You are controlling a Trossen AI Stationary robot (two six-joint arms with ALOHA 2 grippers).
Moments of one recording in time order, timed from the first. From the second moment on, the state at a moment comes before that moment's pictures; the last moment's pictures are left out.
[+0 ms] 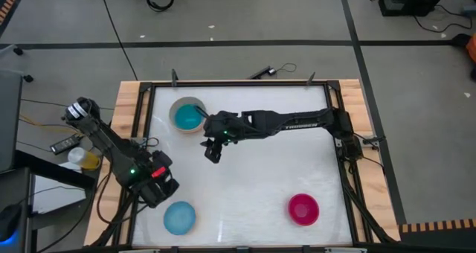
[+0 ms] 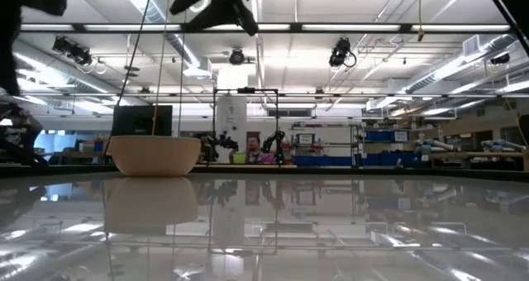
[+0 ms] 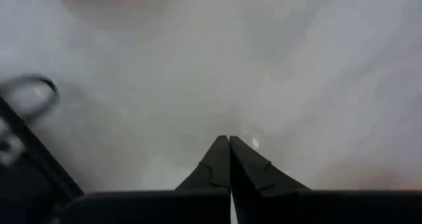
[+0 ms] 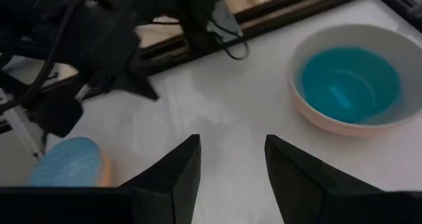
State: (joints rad) left arm -0.81 1.27 0.90 -1.22 -0.43 -1.63; right arm 0.04 2.08 2.00 -0.59 0.09 0.38
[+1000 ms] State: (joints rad) left arm -0.64 1.10 1.01 -1.33 -0.55 -1.51; right arm 0.08 2.08 1.70 -0.15 -0.09 0.29
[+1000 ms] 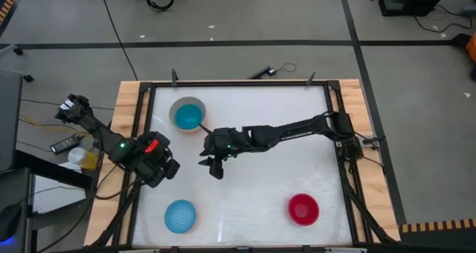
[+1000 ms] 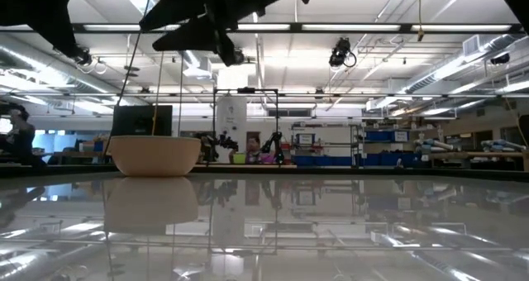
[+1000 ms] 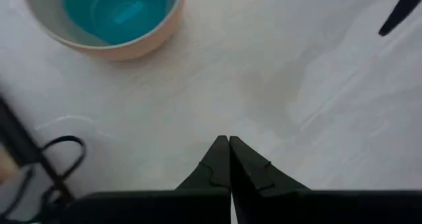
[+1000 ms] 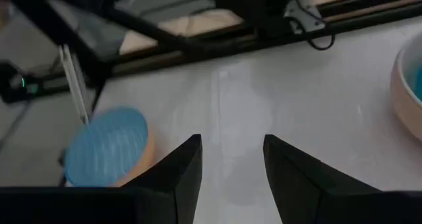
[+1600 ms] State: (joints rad) left arm -0.68 1.19 1.01 -1.14 -0.41 -1.54; right arm 0.23 2.23 1.73 -0.24 0.06 0.64
